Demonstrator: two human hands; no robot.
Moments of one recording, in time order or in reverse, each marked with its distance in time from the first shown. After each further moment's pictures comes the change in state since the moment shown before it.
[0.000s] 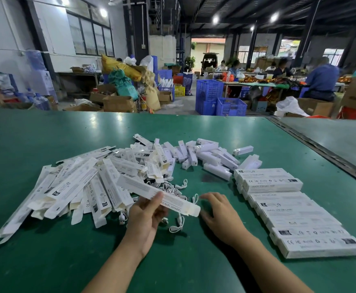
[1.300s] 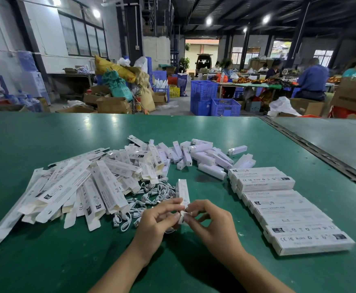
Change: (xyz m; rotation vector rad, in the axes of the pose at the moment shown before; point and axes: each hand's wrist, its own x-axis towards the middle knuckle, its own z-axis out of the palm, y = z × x) left_hand -0.013 -0.013 0.005 0.598 -0.340 0.137; right_hand -0.038 -0.051 -0.018 0.485 0.338 -0.173
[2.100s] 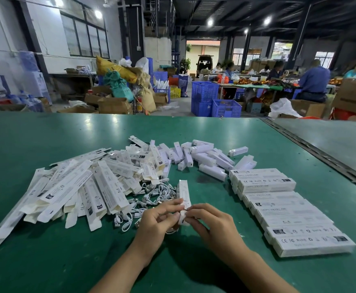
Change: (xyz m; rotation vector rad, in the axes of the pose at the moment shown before) left_hand 0.001 0.001 0.003 -0.053 0.039 0.012; right_hand 0.004 0.003 -0.003 -0.192 -0.021 -0.294
